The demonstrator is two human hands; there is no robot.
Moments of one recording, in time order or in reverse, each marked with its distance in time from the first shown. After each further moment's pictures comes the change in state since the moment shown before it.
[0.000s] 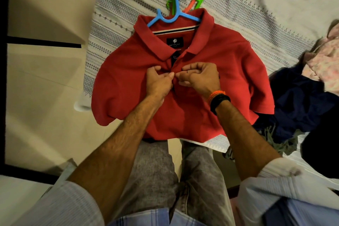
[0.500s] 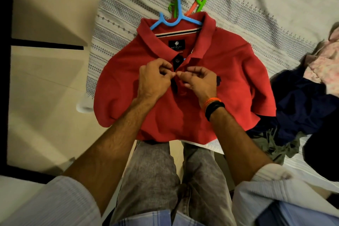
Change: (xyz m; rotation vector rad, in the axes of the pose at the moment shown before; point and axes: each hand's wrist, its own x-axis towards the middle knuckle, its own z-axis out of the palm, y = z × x) left_hand 0.008 0.017 -0.026 0.645 0.003 0.559; right_hand 0.000 0.013 0.011 0.084 0.167 0.017
